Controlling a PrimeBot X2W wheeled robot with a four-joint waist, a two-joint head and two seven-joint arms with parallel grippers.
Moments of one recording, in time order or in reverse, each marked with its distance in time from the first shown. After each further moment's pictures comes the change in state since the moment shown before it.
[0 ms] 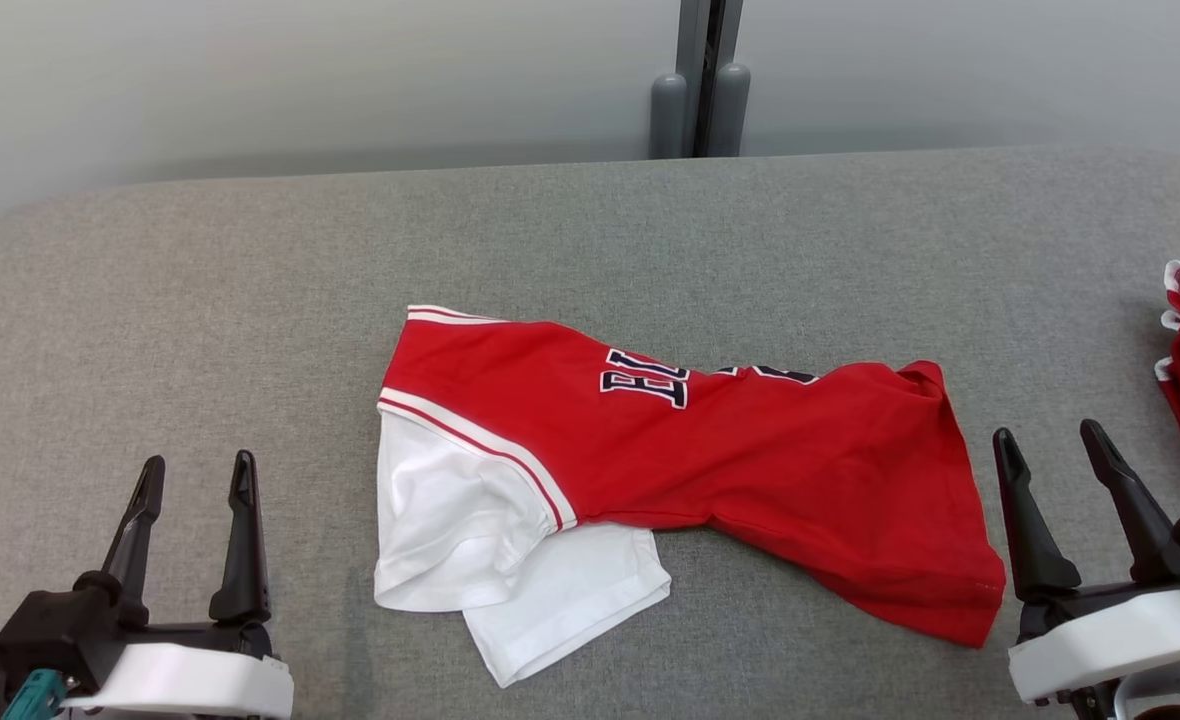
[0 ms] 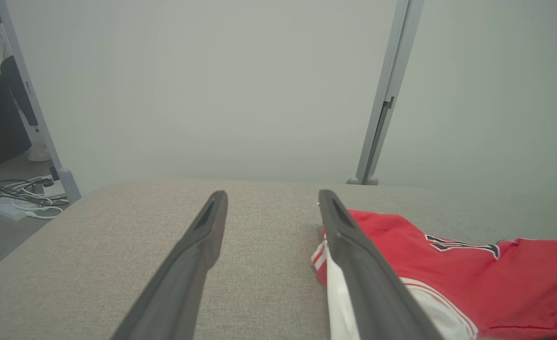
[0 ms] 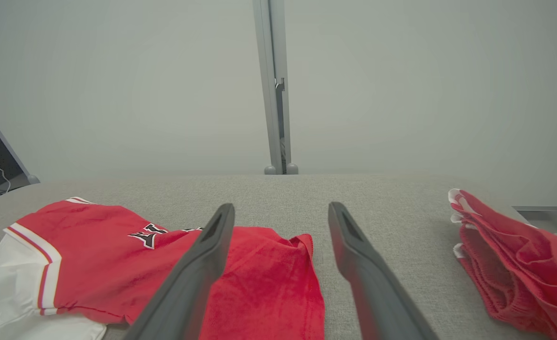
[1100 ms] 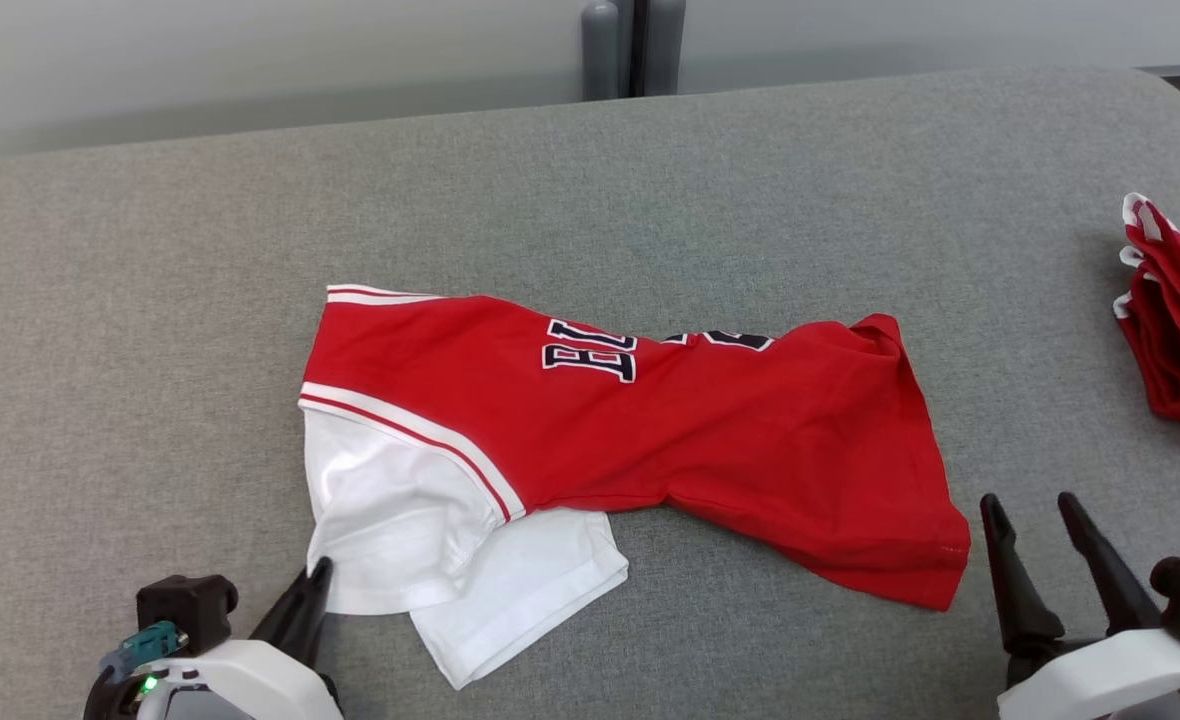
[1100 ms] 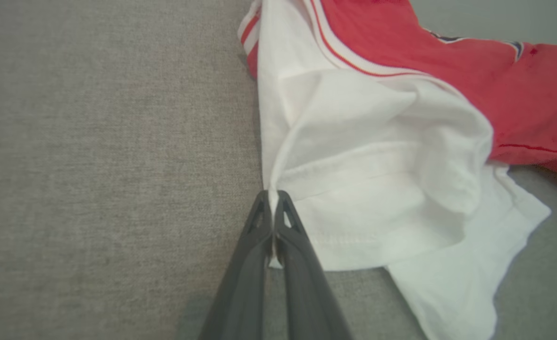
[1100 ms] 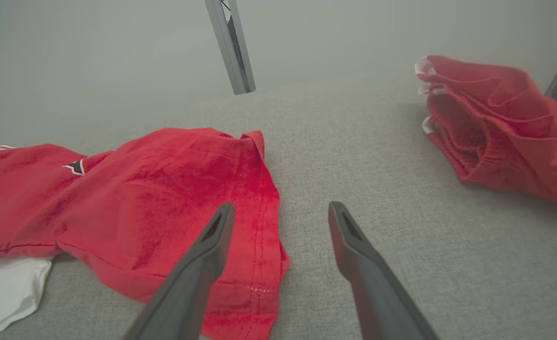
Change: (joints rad) left arm -0.078 -0.026 -0.131 0.294 -0.159 -0.151 0.245; right arm 0.034 0.000 -0.002 0.112 0.078 0.000 -0.021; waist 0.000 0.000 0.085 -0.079
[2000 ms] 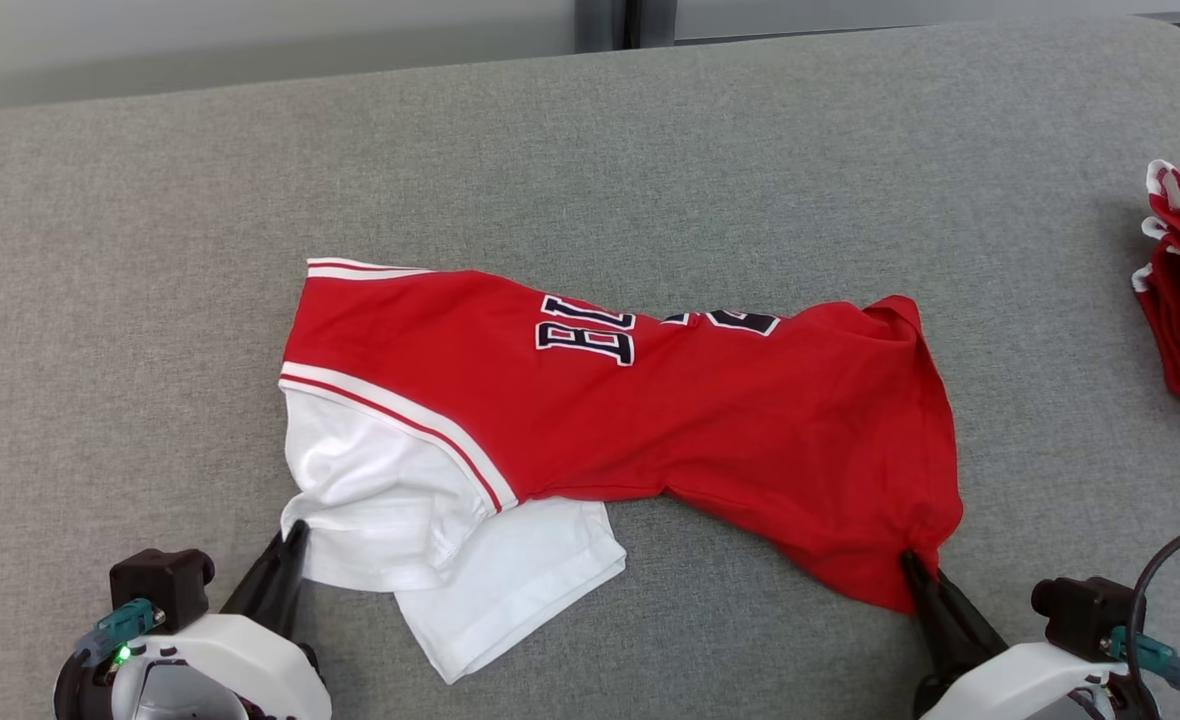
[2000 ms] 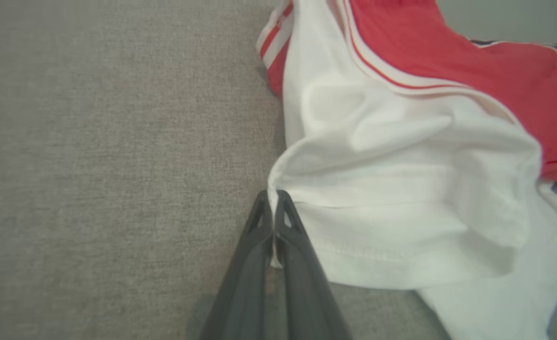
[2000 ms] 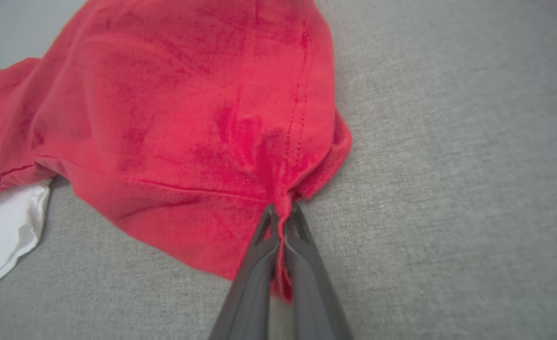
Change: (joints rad) left arm -0.034 0.039 0.003 -0.013 0.028 0.033 -0.025; right arm -0.065 0.000 0.165 0.271 0.160 0.000 -0.019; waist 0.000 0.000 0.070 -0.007
